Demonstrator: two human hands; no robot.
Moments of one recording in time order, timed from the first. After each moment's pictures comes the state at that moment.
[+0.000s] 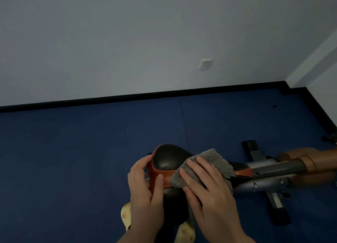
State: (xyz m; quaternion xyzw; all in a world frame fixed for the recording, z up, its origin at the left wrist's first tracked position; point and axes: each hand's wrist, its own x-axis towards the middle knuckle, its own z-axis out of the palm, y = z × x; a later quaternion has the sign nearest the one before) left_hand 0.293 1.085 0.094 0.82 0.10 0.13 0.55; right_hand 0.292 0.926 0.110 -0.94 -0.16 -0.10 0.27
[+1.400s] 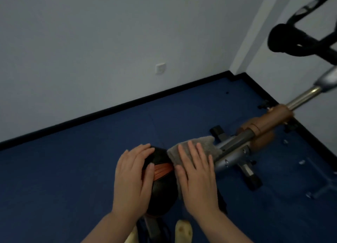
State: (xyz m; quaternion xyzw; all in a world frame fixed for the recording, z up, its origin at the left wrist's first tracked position) left_hand 0.327 1.095 0.127 0.90 -0.18 0.07 0.38; right_hand 0.274 0.930 0.099 -0.97 0.11 -0.06 0.23
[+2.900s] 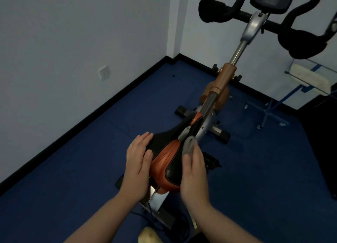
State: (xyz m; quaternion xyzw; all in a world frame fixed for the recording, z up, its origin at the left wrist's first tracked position) left_hand 0.385 1.146 0.097 0.76 -0.32 -0.19 0.53; right_hand 0.268 1.062 0.109 -0.69 0.48 -0.19 0.51
